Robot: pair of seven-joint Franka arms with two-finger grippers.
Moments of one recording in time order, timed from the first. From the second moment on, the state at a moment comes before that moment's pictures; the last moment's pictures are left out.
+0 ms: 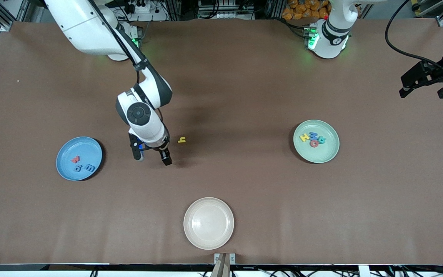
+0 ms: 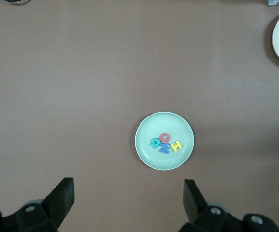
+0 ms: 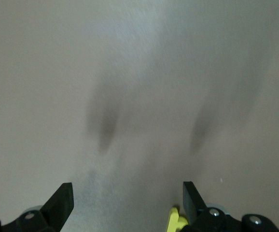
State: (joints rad) left arm -0.10 -0.03 0.00 -1.51 0.00 1.58 -0.06; right arm 0.34 0.55 0.15 -1.90 -0.08 2.47 1.81
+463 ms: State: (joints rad) left arm -0.10 -0.03 0.00 -1.51 0.00 1.58 -0.06; right arm 0.35 0.57 0.21 -1.90 0.04 2.47 1.88
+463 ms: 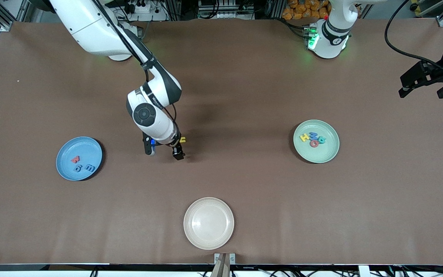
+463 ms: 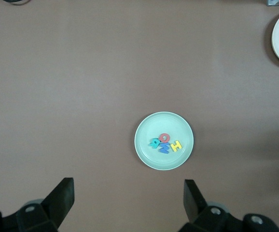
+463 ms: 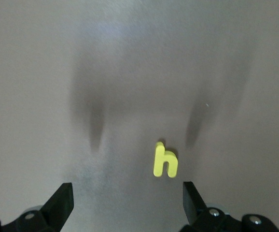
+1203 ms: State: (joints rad) left arm -0.10 -0.03 0.00 -1.51 0.00 1.58 -0.06; right arm 0.36 0.59 0.21 -1.93 -0.14 2.48 2.12
